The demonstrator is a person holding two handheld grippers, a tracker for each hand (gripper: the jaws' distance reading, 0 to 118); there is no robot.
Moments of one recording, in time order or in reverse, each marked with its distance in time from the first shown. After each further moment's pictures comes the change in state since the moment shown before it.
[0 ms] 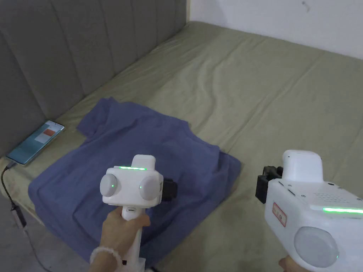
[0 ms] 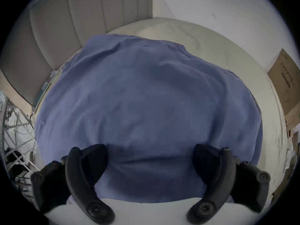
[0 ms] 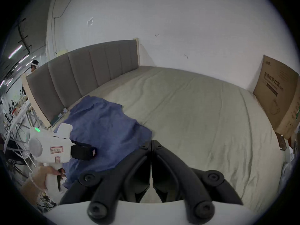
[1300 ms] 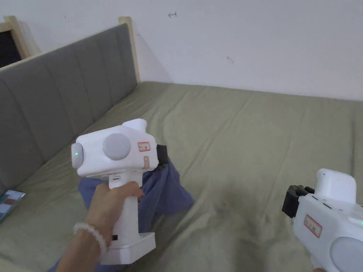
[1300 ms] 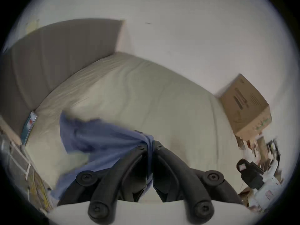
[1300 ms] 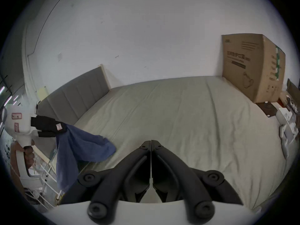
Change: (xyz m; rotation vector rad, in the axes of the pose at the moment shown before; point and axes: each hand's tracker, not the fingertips) left arm 0.119 0.103 0.198 0.252 -0.443 -0.058; right arm 0.135 -0.008 0.112 0.174 -0.189 -0.322
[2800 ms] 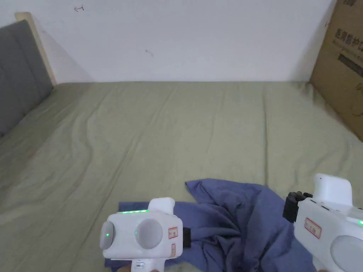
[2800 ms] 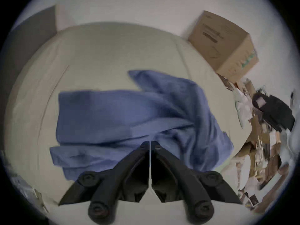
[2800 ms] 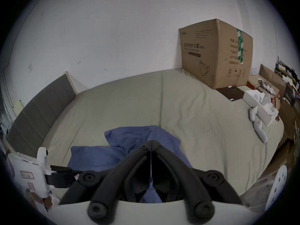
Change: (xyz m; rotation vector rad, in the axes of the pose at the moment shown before) left arm 0.095 -0.162 -0.092 -0.425 -0.142 -0.128; right arm 0.110 -0.021 0.031 -0.062 -0.227 -0.082
